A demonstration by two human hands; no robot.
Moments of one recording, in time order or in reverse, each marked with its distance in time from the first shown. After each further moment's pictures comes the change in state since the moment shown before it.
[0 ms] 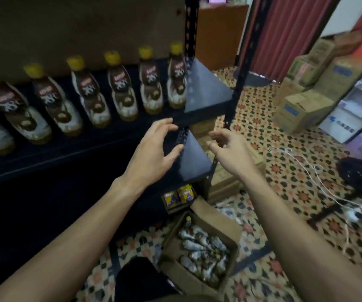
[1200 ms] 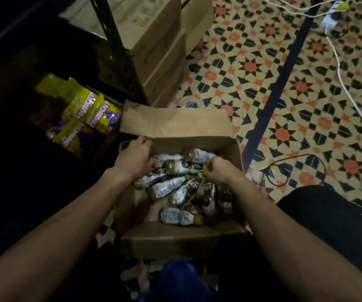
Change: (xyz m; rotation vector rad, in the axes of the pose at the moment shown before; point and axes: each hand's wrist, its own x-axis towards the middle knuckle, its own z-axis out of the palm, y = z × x) left_hand -0.200 -0.357 0.602 0.343 -1.015 0.171; right_hand -0.128 0.618 0.310 -0.236 -0.362 0.925
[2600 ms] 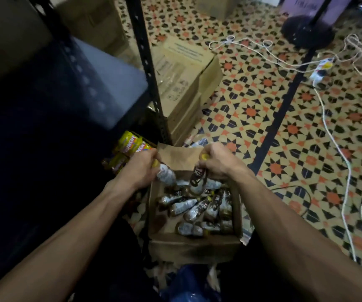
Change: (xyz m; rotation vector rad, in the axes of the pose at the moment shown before) left_hand -0.110 0.033 -0.220 -0.295 0.109 -0.059; right_hand -0.139 -0.137 -0.148 0.203 0.165 -0.256
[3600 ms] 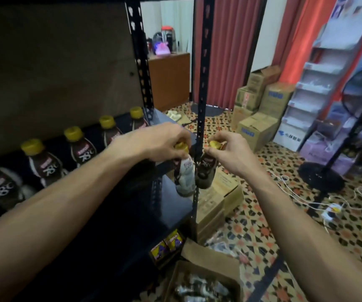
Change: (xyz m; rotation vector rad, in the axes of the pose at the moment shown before) left_hand -0.192 0.277 -0.503 0.485 0.210 0.319; right_hand -0.251 -0.375 -0.305 -0.017 0.439 -0.714
